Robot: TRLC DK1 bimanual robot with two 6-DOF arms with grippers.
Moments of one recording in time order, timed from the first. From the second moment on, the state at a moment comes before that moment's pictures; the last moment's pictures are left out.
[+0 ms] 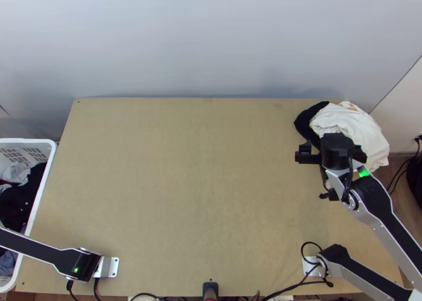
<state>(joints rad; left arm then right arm) 1.29 2.52 1.66 0.11 -0.12 -0.21 0.43 1.00 0.97 -0.58 0.62 0.12</state>
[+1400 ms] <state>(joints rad) 1.30 2.22 1.84 -0.39 0.29 -0.26 0.44 1.04 1.02 -0.57 0.62 0.10</state>
